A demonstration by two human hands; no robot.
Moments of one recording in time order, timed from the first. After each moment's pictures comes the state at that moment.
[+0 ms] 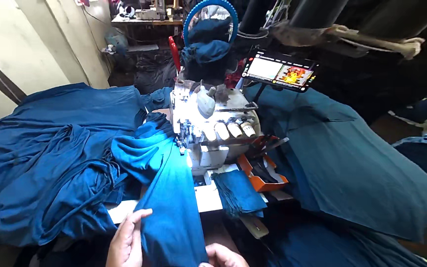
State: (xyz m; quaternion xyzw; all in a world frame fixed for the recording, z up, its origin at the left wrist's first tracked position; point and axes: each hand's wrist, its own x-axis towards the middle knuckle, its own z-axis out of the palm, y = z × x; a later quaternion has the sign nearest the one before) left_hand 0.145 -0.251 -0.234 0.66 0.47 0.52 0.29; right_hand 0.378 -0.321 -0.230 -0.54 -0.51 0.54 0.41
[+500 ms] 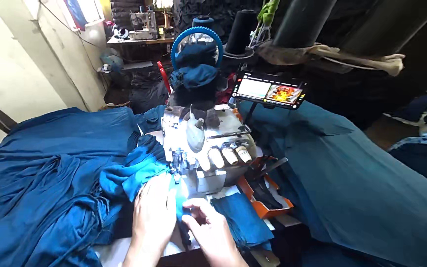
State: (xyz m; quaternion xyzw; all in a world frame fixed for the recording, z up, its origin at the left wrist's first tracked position) left_hand 0.221 -0.133 -0.206 0.76 0.56 0.33 0.00; right_hand 0.361 -0.192 -0.220 -0.55 -0.58 0.30 0.51
